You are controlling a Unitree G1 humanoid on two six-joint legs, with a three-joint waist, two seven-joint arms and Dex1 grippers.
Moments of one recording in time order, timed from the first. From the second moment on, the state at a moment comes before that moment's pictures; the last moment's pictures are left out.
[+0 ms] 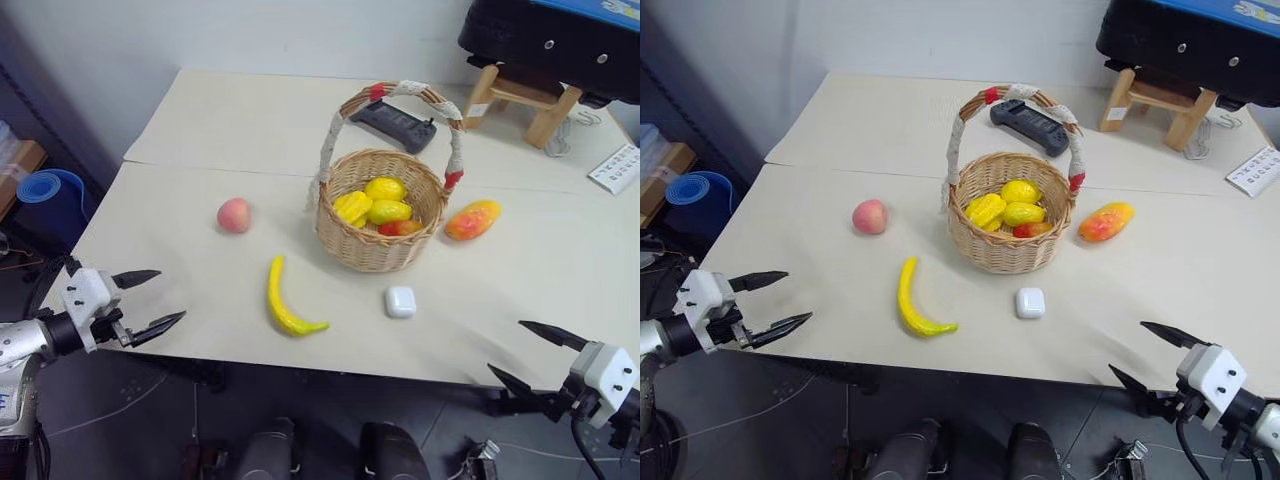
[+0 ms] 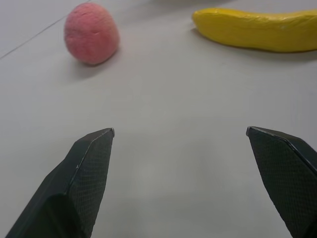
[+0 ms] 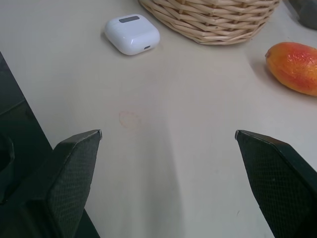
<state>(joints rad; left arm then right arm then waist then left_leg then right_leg) 0.03 0.83 0.38 0.08 -0.39 0.00 -1.06 0.48 -0.69 -0.47 -0.19 0.38 -0.24 1.01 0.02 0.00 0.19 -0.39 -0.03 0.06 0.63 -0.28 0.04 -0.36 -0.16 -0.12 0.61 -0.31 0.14</state>
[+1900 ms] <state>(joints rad) -0.29 0.66 0.05 -0.36 -0.62 0.48 -1.03 -0.04 -0.82 -0.50 0.07 0.46 0.24 0.91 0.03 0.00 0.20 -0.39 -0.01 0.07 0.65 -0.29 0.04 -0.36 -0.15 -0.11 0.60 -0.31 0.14</state>
